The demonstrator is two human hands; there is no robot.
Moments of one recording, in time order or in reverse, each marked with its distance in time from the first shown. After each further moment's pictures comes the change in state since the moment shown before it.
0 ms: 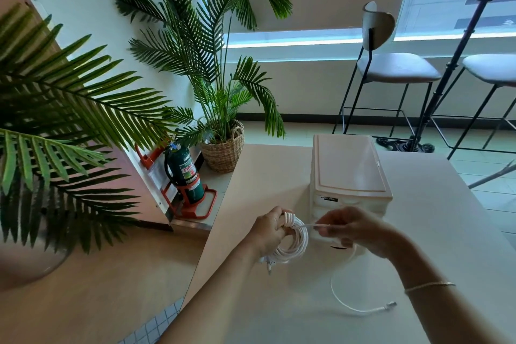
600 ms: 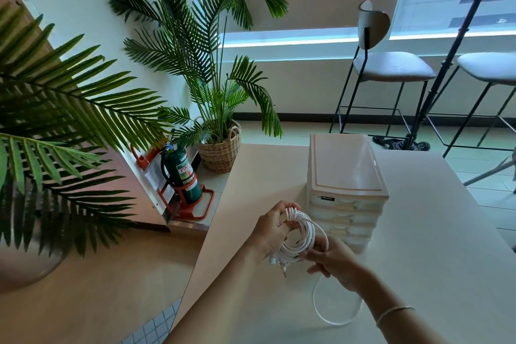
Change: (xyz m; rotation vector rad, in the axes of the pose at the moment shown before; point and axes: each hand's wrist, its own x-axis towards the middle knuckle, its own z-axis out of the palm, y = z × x) left_hand 0.003 0.008 0.012 -0.225 0.029 0.015; right_hand 0.013 0.053 0.053 0.230 0.112 0.053
